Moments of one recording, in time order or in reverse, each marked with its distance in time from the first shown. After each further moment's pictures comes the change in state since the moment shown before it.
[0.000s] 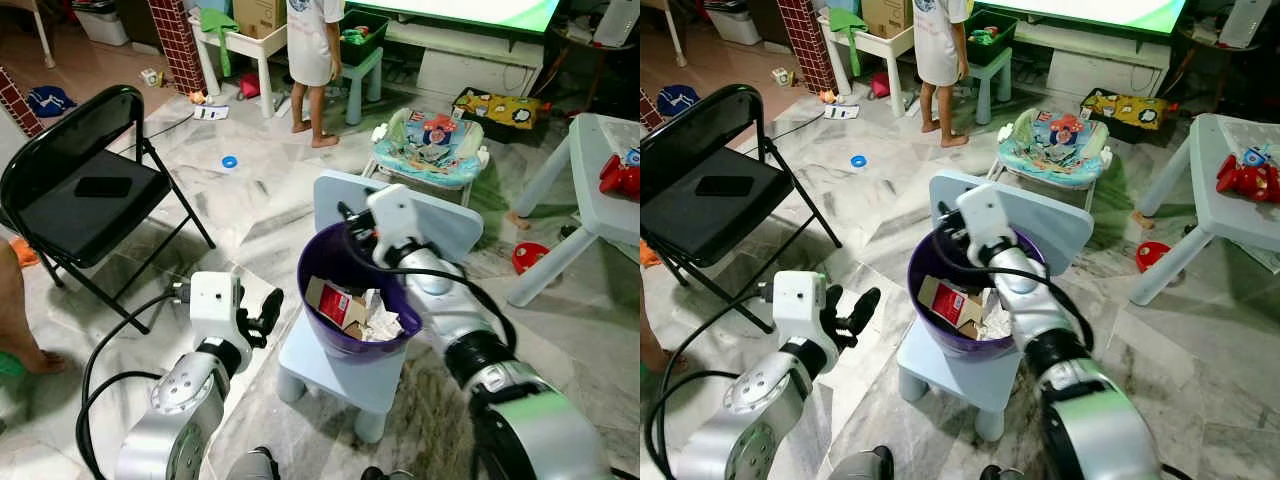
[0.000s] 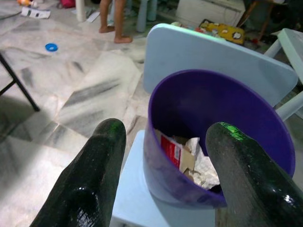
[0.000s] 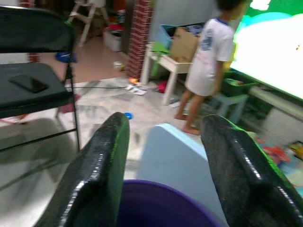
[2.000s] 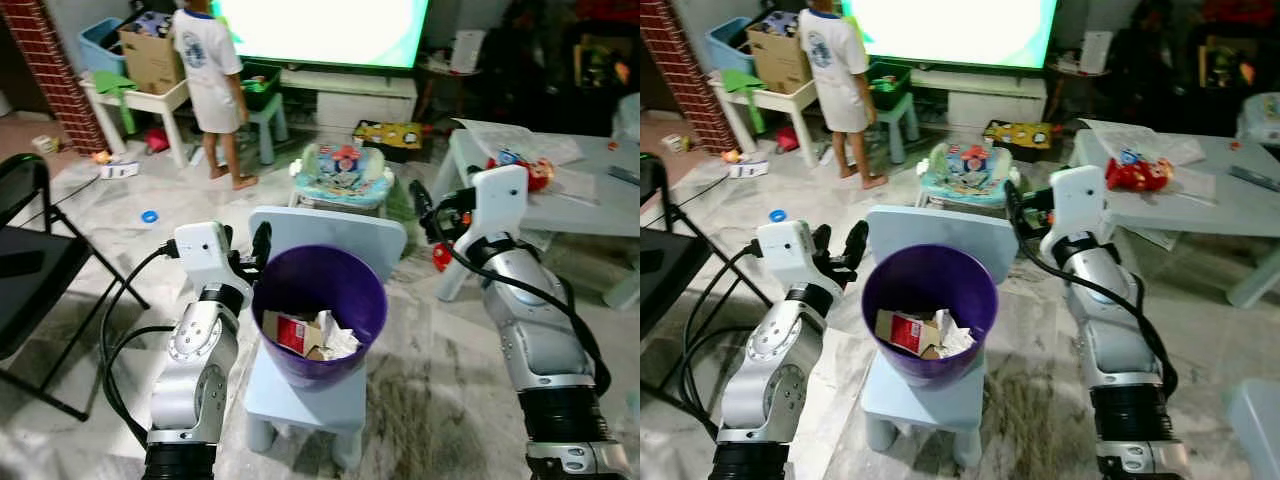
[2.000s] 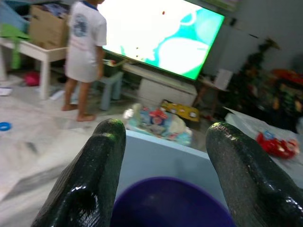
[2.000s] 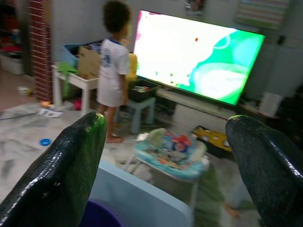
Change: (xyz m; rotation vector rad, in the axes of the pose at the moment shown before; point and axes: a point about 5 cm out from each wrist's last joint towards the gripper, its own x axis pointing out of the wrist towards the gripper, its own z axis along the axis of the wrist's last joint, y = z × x) left arm 0.038 0.014 0.033 -0.119 -0.299 0.101; right arm -0.047 -0.041 0.040 0.086 0.004 -0.163
